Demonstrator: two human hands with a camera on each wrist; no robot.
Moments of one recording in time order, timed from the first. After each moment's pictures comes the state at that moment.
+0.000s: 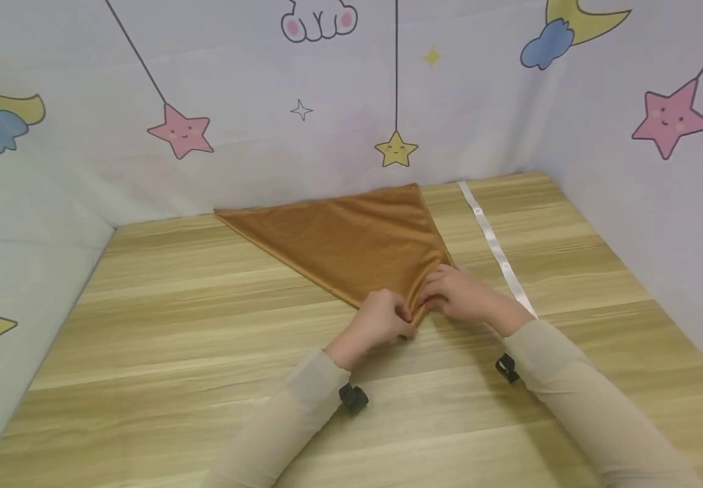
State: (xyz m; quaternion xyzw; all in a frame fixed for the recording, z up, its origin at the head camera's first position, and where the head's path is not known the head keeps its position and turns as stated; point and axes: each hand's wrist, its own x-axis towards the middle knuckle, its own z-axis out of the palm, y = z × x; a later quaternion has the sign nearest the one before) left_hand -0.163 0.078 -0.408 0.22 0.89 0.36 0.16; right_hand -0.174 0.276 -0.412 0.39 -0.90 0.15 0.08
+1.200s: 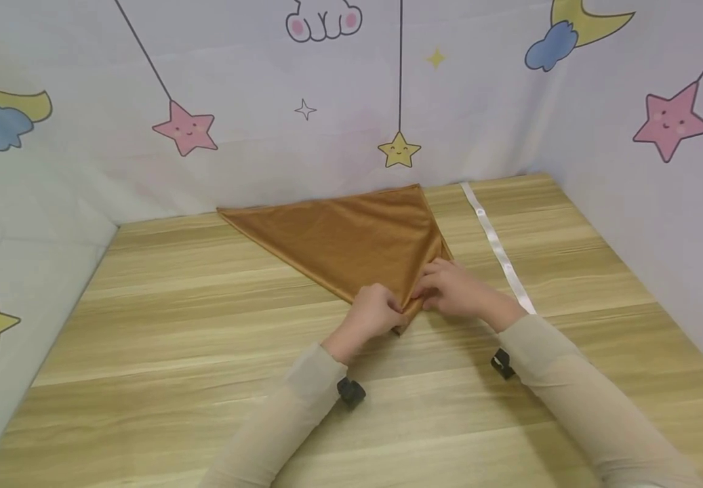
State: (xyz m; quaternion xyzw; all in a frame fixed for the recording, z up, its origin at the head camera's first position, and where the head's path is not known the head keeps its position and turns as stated) left_hand -0.170 0.068 -0.409 0.21 0.92 0.33 0.09; right_hand -0.186 0.268 -0.414 0.36 -0.92 0.16 0.03
